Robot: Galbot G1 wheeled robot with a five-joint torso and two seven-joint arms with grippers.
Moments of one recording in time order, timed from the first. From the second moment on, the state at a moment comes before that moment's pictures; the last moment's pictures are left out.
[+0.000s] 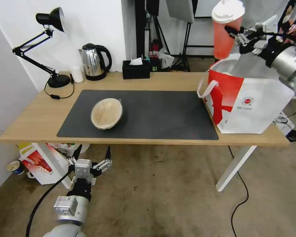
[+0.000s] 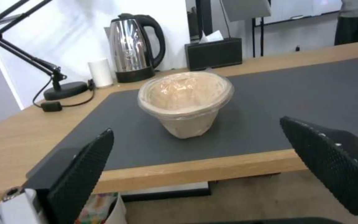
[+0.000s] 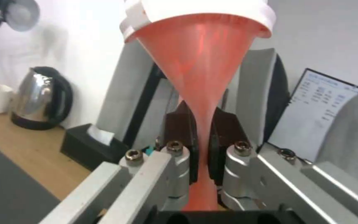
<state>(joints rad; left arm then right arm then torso) 1.80 -1.50 -0.55 -2.30 0.00 0.00 0.00 -0.04 0.27 -0.32 1.82 1.04 -0.03 -0.02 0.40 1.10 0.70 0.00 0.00</state>
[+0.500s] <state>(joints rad) 1.80 -1.50 -0.55 -2.30 0.00 0.00 0.00 -0.17 0.27 -0.23 1.69 0.99 0.00 -0.04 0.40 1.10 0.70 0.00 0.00</state>
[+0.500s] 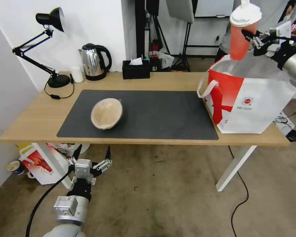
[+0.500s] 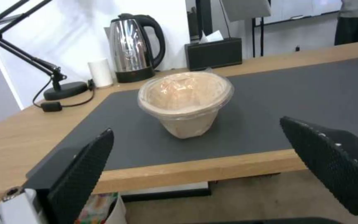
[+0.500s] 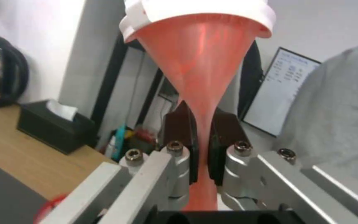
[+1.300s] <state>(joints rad) 1.80 -1.50 -0.55 -2.30 0.00 0.00 0.00 -0.21 0.29 -0.22 1.63 0.92 -0.06 0.06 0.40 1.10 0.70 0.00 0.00</state>
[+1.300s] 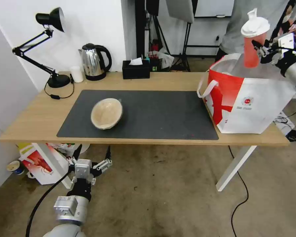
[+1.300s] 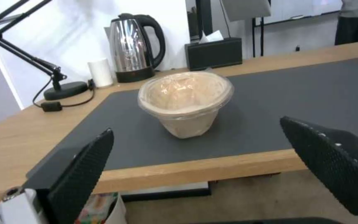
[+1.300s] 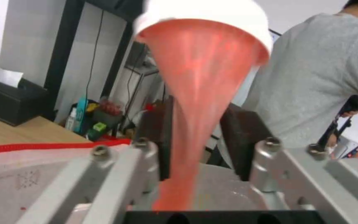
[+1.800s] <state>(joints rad) 1.80 -1.50 -0.55 -2.30 0.00 0.00 0.00 -0.21 0.27 -0.22 1.67 0.93 -0.13 0.11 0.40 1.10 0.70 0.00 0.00</state>
